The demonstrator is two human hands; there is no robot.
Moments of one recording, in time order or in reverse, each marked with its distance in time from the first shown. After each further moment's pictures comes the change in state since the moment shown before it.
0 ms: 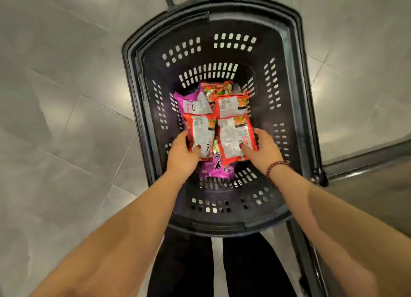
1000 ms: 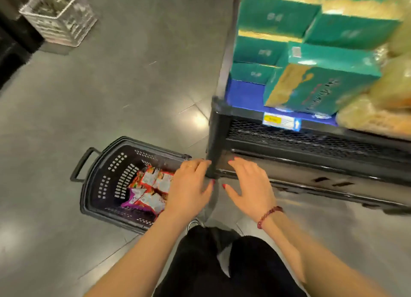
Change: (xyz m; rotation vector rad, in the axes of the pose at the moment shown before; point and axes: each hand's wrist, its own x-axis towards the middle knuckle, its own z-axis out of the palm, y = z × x) left_hand -0.410 0.178 -0.081 0.814 -0.456 1.610; right_hand -0.526 -0.038 -0.067 0.000 0.946 0.223
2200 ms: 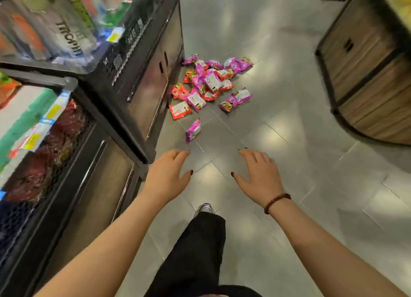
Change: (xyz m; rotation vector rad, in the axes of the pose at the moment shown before) left_hand -0.051 0.807 0.438 0.085 -0.721 1.410; right_hand -0.642 0.519 -0.200 0.034 0.563 1.589
